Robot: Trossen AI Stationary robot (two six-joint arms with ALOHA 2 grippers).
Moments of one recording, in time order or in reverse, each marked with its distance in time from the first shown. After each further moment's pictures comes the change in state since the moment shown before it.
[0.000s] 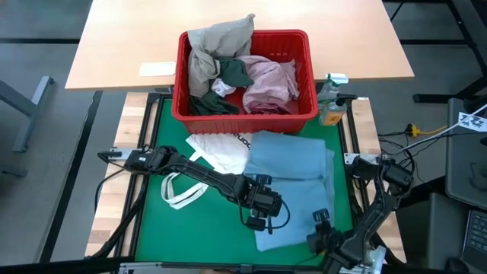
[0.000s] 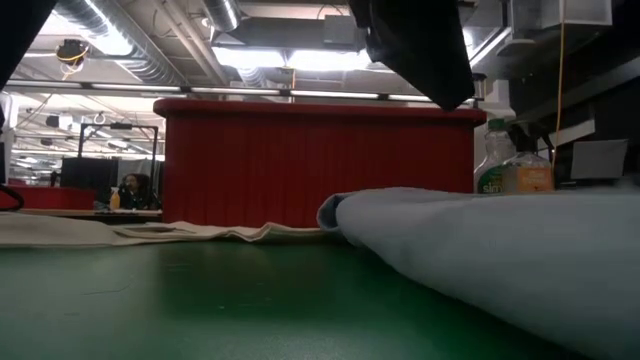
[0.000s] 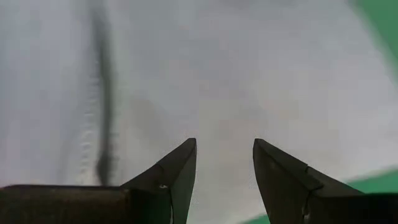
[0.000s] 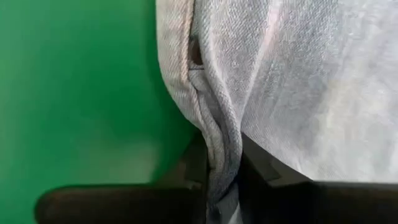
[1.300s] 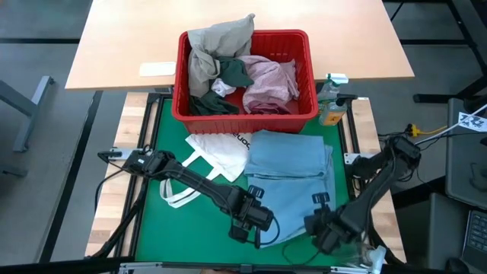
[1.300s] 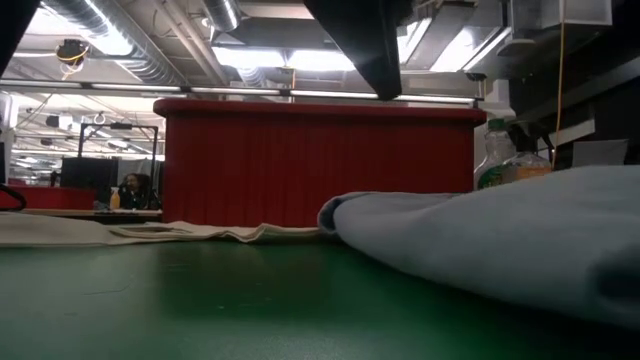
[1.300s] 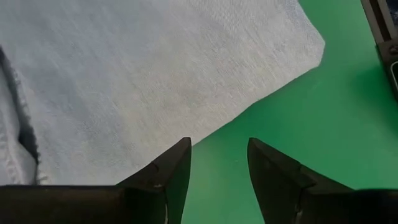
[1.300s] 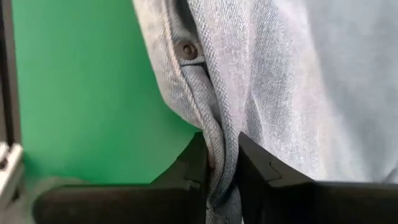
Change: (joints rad) left arm -0.081 0.001 0.032 -0.199 0.087 0.078; right arm -0.191 -0.288 0.007 -0.073 -0.127 -0.058
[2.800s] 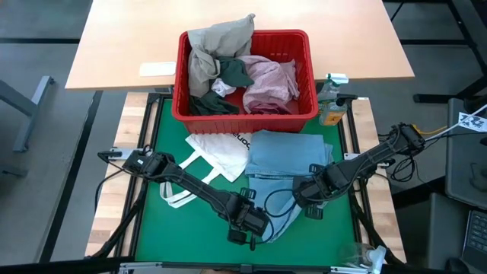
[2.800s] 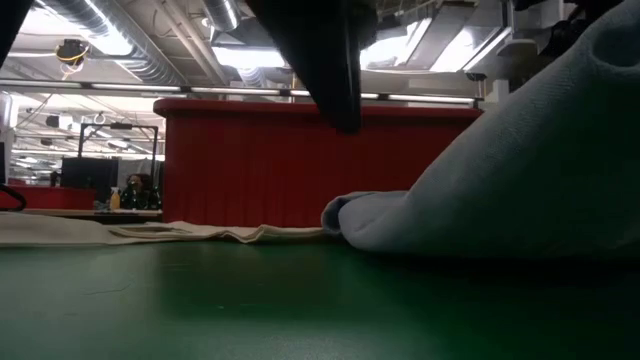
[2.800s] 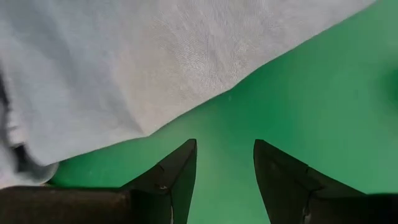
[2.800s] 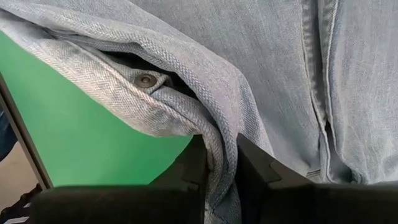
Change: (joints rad) left arm -0.031 -0.004 -0.102 0.024 -0.046 -0.184; right arm -0.368 -0.150 0.002 -0.083 -0.124 -0.013
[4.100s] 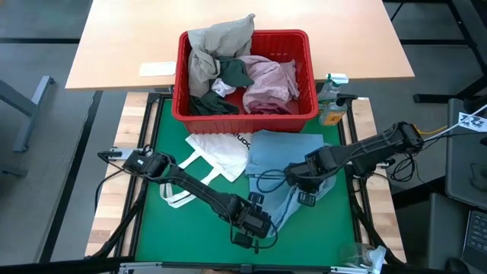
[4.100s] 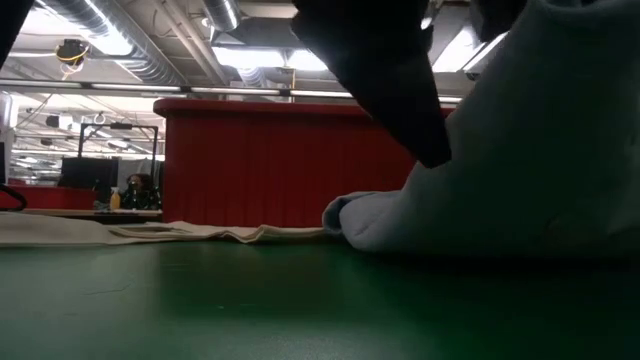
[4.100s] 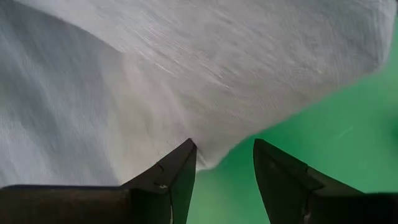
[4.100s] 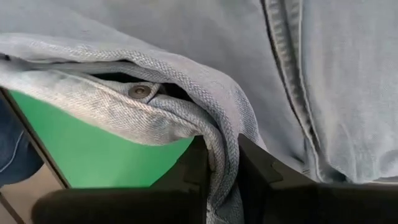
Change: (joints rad) left arm -0.006 0.002 -0.107 0.290 -0.029 0.080; right arm -0.190 0.000 -0.001 -0.015 -0.107 -0.067
